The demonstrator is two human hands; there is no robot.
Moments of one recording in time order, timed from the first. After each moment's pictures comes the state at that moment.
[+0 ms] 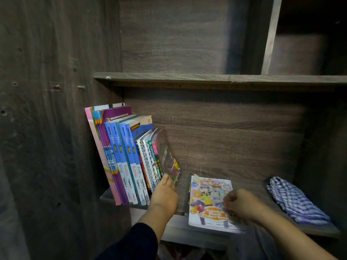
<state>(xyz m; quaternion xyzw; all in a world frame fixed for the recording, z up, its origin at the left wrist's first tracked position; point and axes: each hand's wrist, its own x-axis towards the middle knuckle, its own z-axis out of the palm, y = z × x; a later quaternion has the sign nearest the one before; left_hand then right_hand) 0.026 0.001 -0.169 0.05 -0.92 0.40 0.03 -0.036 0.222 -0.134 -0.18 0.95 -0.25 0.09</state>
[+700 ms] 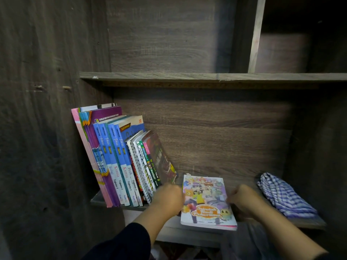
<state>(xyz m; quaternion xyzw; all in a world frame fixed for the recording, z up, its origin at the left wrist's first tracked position) 0.025 0.033 -0.152 0.10 -0.99 -0.05 0.06 -0.054 0.235 -0.138 -0.04 0.93 -0.34 0.09</state>
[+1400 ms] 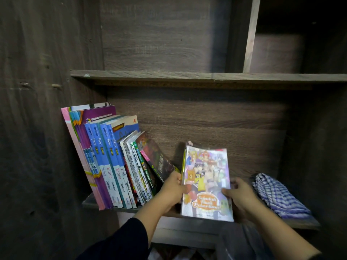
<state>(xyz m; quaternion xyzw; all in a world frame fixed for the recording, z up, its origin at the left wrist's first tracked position) 0.005 0.049 -0.139 0.12 -0.81 -0.57 0.09 -0.068 0.237 -0.152 -0.04 0.78 -0.62 0.03</state>
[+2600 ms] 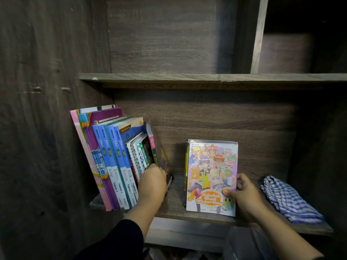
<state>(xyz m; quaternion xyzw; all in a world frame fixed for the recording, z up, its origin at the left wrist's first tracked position) 0.027 0.007 -0.117 0.29 -0.88 -0.22 0.30 -0.078 0.230 -0.161 -0.13 0.69 -0.71 0.04</state>
